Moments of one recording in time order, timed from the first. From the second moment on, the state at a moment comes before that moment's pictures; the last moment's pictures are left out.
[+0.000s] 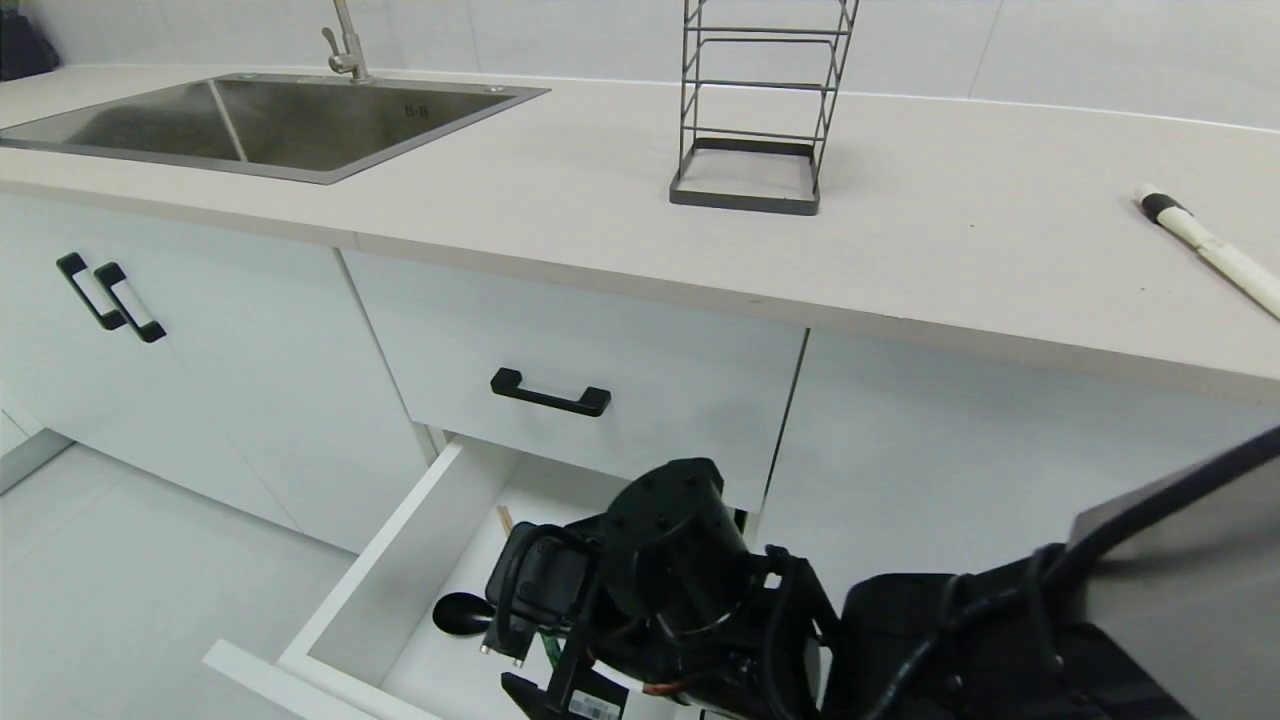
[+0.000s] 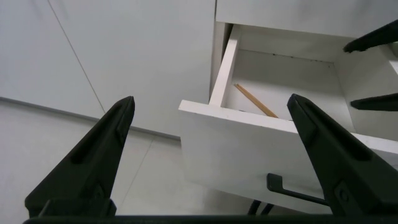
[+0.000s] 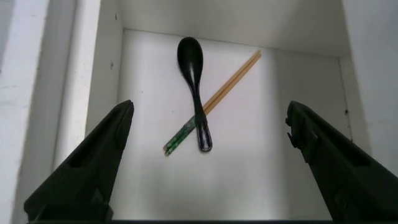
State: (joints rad) left arm 0.00 0.00 0.00 0.00 -0.07 0.01; right arm 1.07 2.09 -1.01 -0.53 -0.03 -0.39
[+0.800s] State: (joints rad) left arm 0.00 0.00 0.00 0.00 -0.07 0.01; right arm 1.01 1.65 -0.46 -0.76 0.01 -0.38
